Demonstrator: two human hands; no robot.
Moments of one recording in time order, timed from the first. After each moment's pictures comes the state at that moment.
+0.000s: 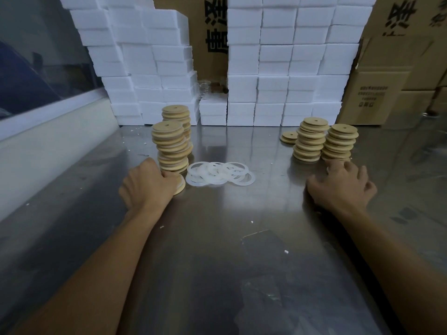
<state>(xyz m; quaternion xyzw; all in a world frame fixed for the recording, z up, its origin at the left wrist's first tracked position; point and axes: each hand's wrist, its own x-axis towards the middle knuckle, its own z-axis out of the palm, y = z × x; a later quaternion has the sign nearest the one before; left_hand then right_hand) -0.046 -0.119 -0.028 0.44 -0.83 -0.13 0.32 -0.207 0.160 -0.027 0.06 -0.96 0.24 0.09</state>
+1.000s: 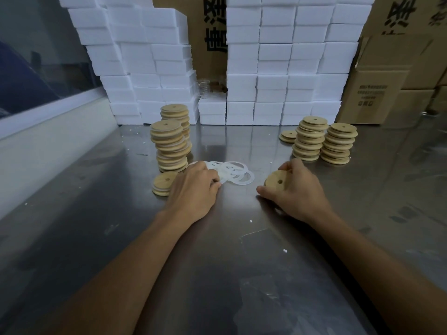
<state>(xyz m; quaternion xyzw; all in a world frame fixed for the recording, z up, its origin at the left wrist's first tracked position) -0.068 -0.070 -0.034 0.12 -0.95 -0.09 0.27 -0.177 0.123 -0.031 0.22 -0.90 0.36 0.03</state>
